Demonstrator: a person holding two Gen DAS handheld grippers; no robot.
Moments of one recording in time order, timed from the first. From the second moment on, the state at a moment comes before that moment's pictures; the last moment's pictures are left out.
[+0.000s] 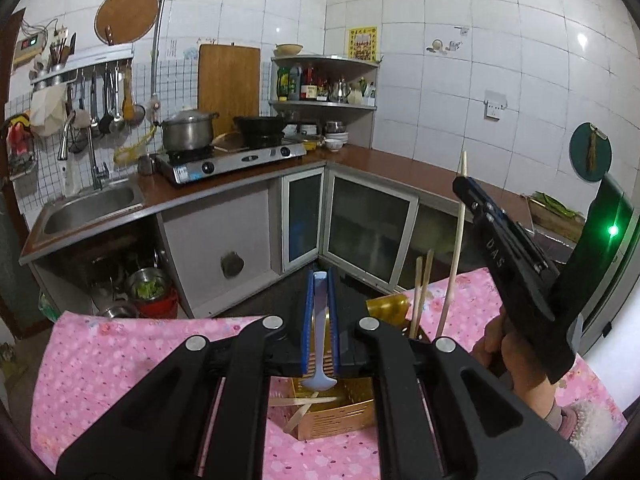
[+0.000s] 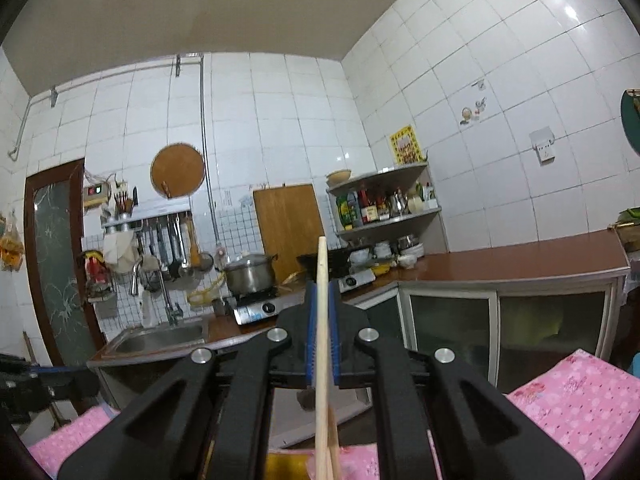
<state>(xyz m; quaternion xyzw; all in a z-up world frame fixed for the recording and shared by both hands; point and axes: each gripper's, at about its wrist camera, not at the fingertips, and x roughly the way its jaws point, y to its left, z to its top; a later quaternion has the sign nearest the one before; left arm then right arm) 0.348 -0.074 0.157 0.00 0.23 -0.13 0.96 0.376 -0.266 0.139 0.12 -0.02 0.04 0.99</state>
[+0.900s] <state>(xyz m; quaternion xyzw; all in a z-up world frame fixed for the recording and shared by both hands) 0.268 -0.002 0.068 -0.07 0.32 -0.07 0.94 0.282 -0.264 0.015 0.05 0.34 0.04 0.94</state>
